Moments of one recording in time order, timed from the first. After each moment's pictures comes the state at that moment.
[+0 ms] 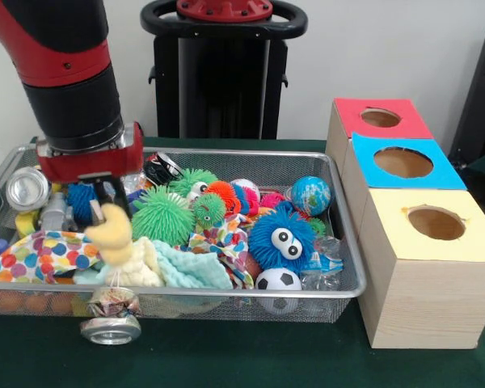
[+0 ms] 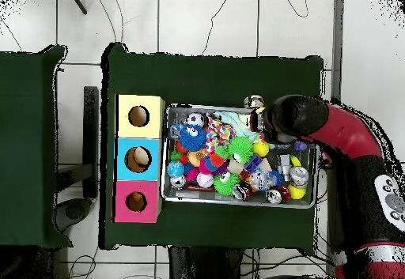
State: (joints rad) arm -0.64 -0.50 0.26 1.32 -0.18 0.91 1.32
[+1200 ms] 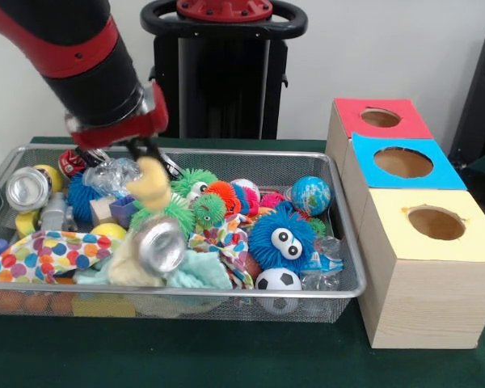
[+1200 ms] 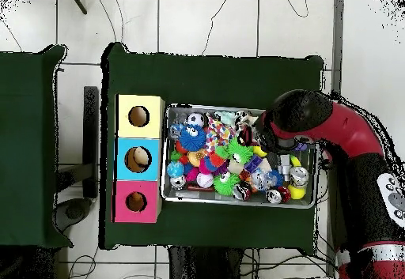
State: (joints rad) arm -0.67 -0.51 0.32 1.32 -0.17 1.27 1.32
